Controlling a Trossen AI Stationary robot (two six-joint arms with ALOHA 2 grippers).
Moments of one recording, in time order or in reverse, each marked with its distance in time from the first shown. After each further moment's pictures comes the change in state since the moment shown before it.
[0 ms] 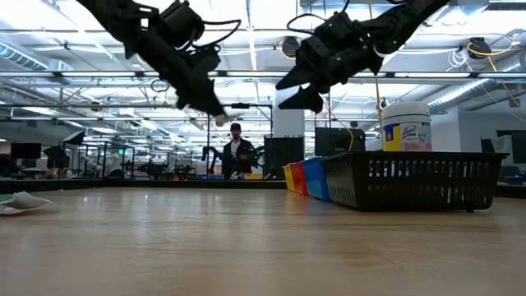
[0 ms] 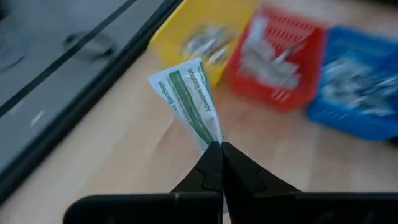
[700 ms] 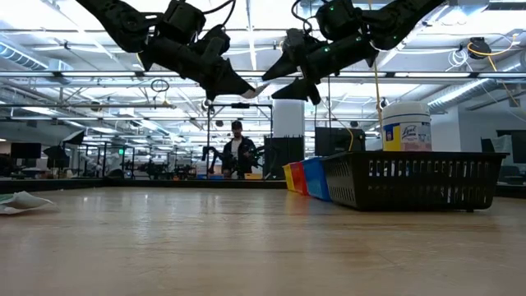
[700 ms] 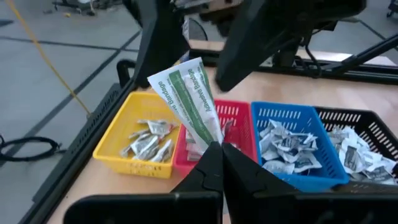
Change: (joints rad) left arm 0.064 0.075 0.000 0.381 0.353 0.169; right arm 0.076 -0.001 0.000 0.189 0.293 0.196
